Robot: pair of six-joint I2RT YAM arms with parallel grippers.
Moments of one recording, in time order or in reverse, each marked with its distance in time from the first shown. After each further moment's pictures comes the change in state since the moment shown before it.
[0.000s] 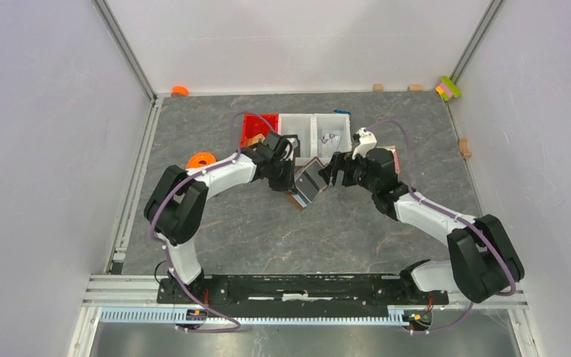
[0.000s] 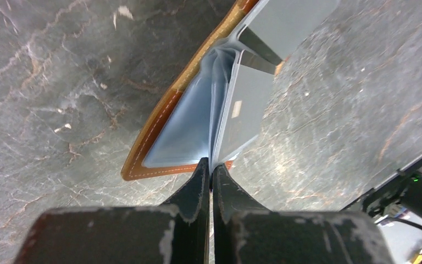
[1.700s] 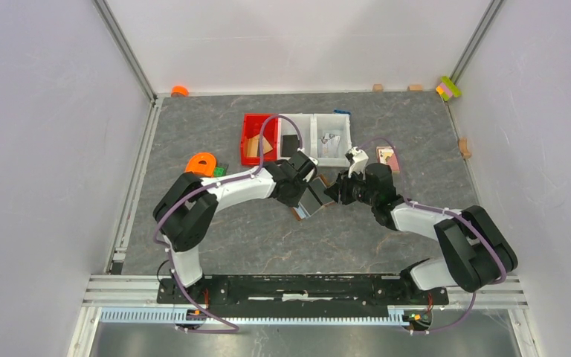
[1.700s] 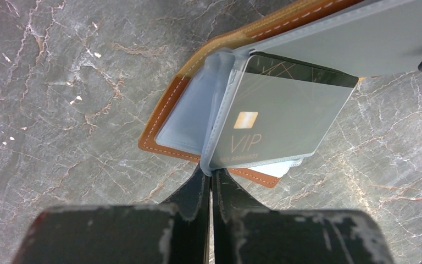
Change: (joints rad) left arm -0.224 0.013 0.008 -0.122 -0.396 0.235; right arm 0.002 0.070 -0.174 0.161 -0.163 -0.083
